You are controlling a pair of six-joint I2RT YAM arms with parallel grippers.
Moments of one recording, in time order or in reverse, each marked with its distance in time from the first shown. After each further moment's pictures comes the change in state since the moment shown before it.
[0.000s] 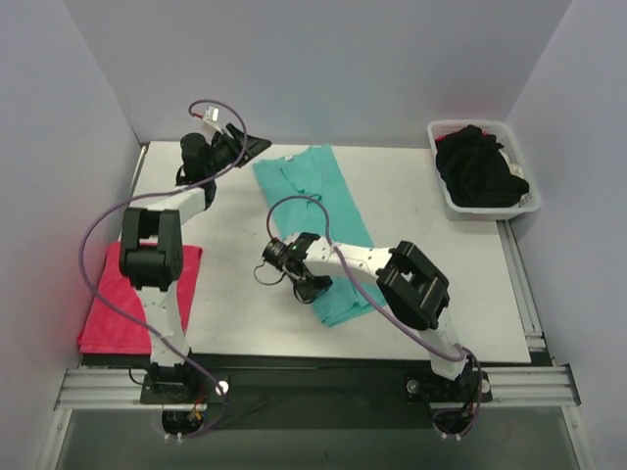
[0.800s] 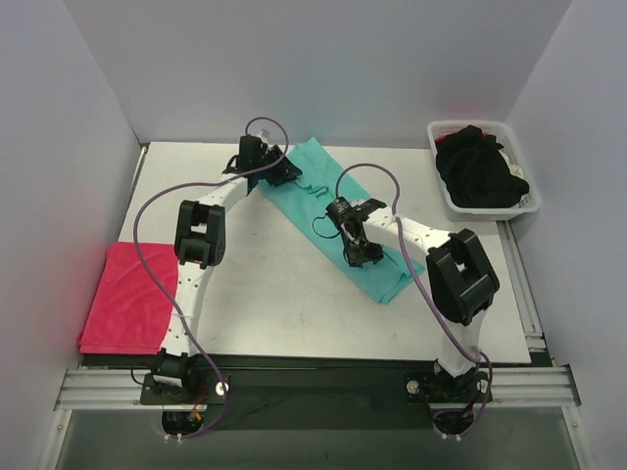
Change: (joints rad) left arm -0.149 0.513 0.731 -0.846 -0.240 0.184; right arm -0.381 -0.189 -0.121 0.050 0.008 -0.060
